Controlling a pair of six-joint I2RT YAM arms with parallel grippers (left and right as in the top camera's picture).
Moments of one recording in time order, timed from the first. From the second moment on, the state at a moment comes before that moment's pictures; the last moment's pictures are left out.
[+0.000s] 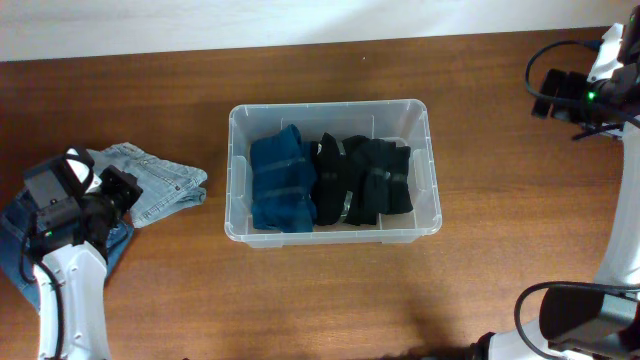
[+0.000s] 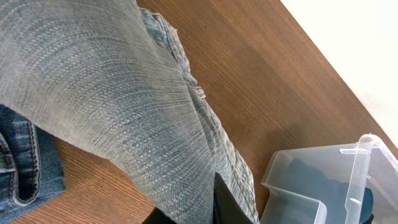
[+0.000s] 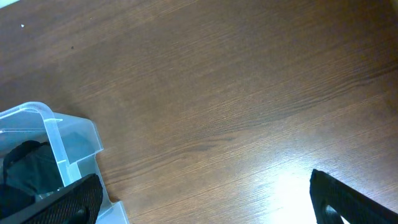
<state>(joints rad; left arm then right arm) 0.41 1.37 0.94 -0.42 0.30 -0.43 -0.34 1.70 1.98 -1.35 -0.01 0.05</state>
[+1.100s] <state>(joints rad) 0.41 1.59 0.91 -0.62 0.12 -0.44 -0.34 1.70 1.98 -1.35 -0.01 0.05</state>
